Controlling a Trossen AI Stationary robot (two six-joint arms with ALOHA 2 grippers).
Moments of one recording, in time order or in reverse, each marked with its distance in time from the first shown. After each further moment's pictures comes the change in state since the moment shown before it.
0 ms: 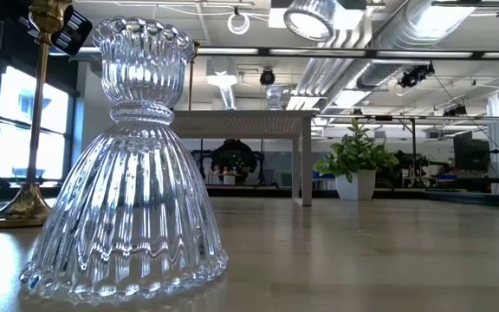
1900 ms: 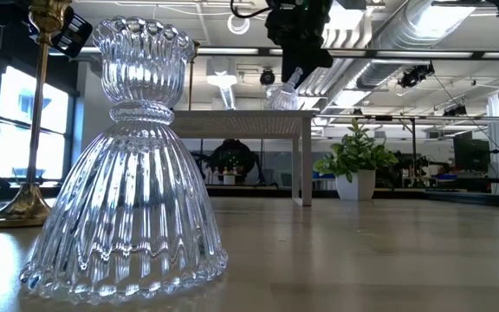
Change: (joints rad) left arm 0.000 0.000 0.000 -0.023 -0.031 0.023; right arm -0.607 0.199 0.061 0.088 -0.267 -0.467
